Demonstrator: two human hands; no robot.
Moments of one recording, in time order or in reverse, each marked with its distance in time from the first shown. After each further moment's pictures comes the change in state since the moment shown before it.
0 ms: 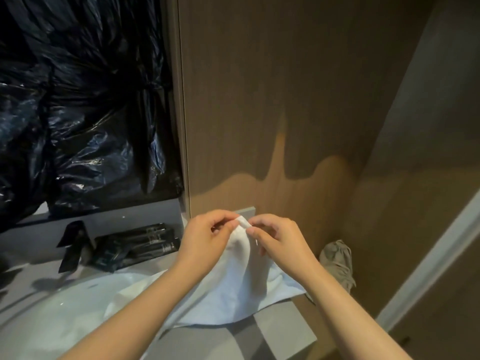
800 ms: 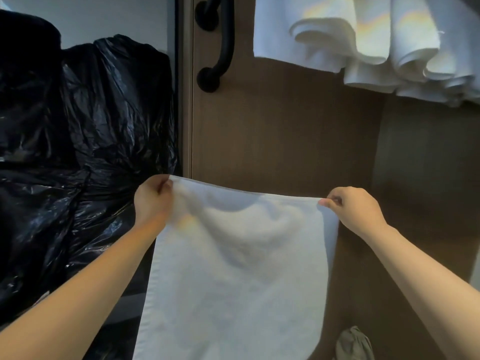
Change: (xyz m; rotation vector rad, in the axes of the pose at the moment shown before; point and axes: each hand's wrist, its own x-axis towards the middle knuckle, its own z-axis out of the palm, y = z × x) left_hand 0.172 0.059 -0.126 0.132 0.592 0.020; right_hand 0.102 -0.068 -0.208 -0.784 0.468 0.057
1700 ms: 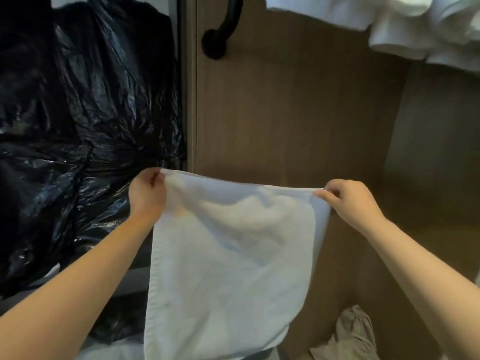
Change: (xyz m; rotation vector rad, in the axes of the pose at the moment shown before) left_hand -0.006 -0.038 -0.003 0.068 0.002 -0.103; right_hand -0.006 0.001 0.044 0.143 -0.018 -0.106
